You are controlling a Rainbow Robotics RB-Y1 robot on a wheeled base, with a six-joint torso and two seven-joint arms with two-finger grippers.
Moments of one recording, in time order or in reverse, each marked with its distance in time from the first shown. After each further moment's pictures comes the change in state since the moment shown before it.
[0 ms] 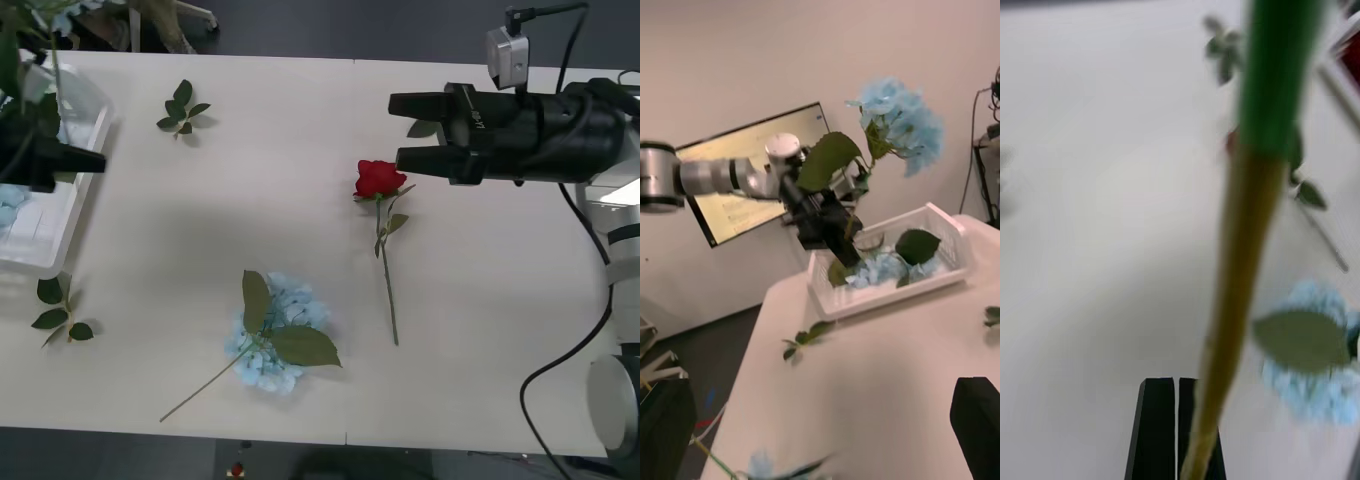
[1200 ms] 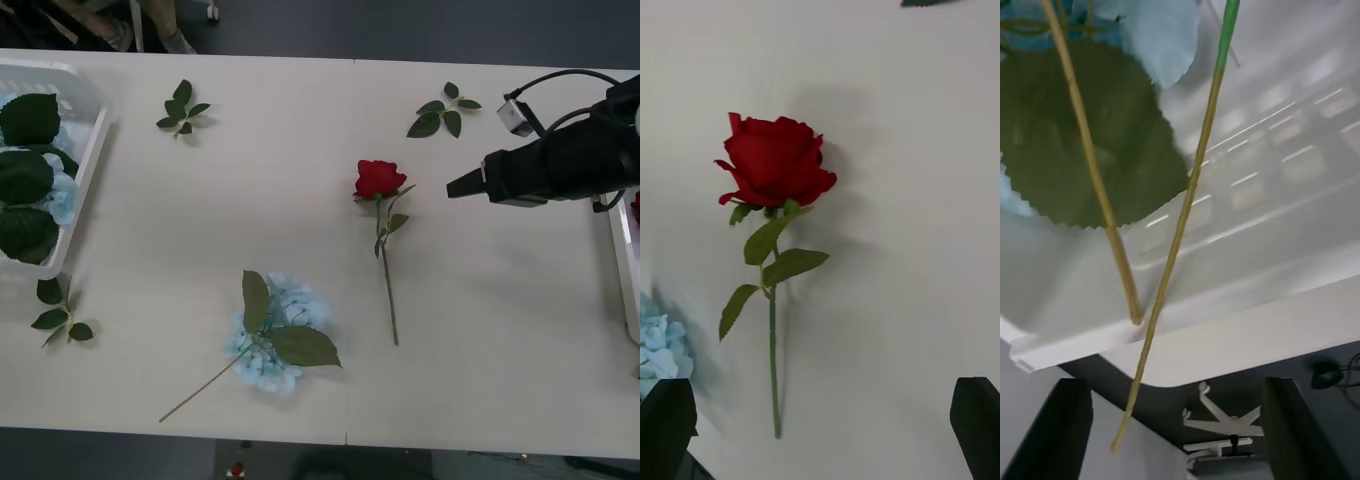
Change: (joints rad) right arm 0.000 -0.545 0.583 -0.110 0.392 -0.422 -1.185; left arm -0.051 0.074 -0.106 0.287 -0.928 0.094 0.048
